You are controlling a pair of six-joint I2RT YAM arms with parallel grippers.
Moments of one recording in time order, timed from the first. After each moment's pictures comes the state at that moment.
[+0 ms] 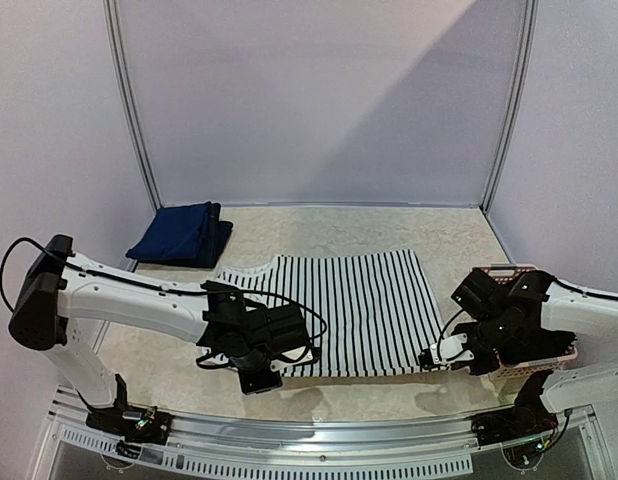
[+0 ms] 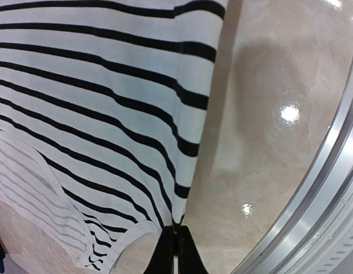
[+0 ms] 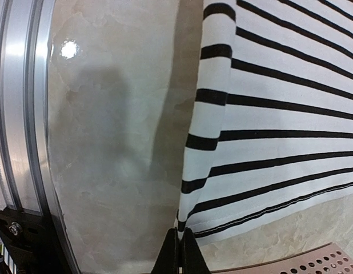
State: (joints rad) left arm -1.28 1.68 1.09 -0.84 -0.16 0.02; right arm 0.71 1.09 0.62 -0.92 -0.06 -0.94
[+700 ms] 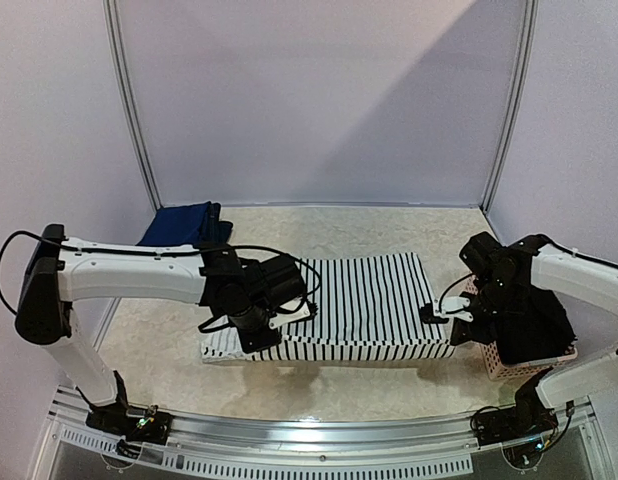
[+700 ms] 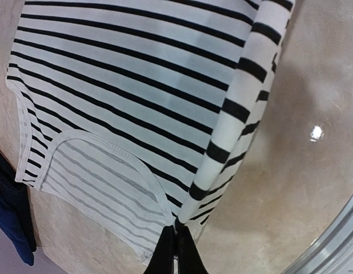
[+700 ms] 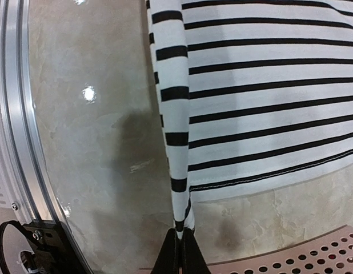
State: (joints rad) left arm -1.11 1.68 1.23 -0.91 -0.26 0.16; right arm 0.46 1.26 0.83 -1.02 -0.23 -0.92
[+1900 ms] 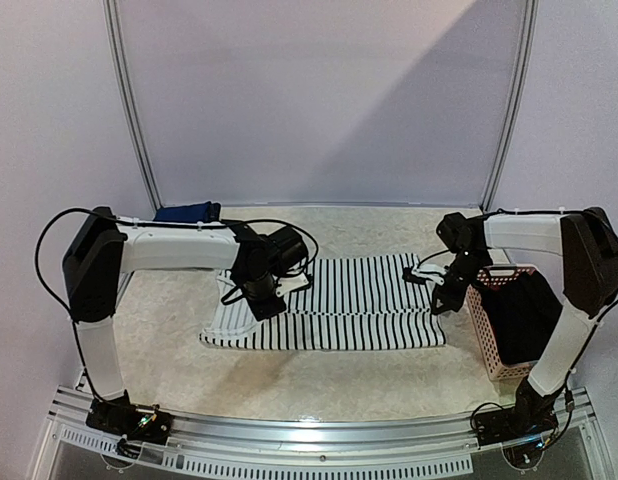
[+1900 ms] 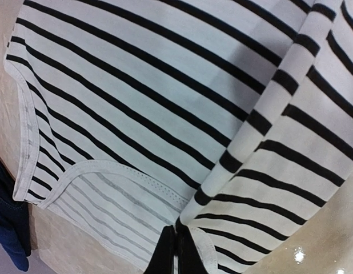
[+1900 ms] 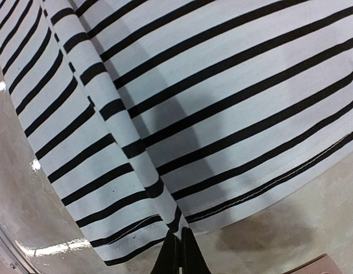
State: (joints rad) left arm -0.87 1.94 1.41 -0.87 -0.25 0.23; right arm 0.33 1.76 1.13 -0.87 -0.22 -0.69
